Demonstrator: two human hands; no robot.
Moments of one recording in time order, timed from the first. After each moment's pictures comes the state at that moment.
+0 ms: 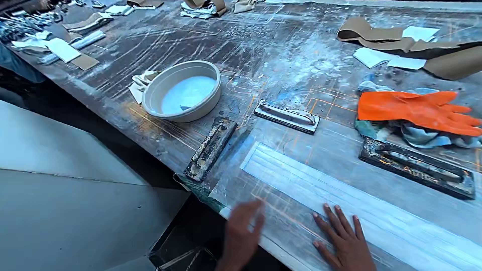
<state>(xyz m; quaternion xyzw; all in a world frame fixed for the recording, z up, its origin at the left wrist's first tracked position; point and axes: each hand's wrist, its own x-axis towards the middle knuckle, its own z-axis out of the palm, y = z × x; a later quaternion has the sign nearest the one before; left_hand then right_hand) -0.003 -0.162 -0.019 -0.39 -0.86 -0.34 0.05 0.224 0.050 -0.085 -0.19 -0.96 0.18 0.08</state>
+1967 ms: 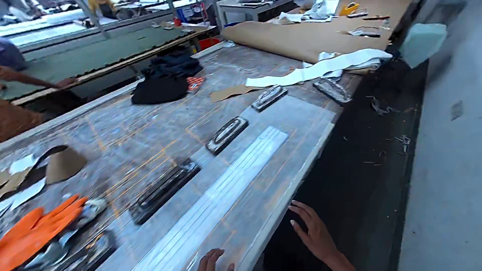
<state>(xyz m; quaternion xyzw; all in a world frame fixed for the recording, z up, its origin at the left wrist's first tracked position) 0.497 0.084 -0.008 -0.80 -0.52 -0.20 -0.23 0.839 0.032 -0.070 -0.70 -0.59 0.17 0.37</state>
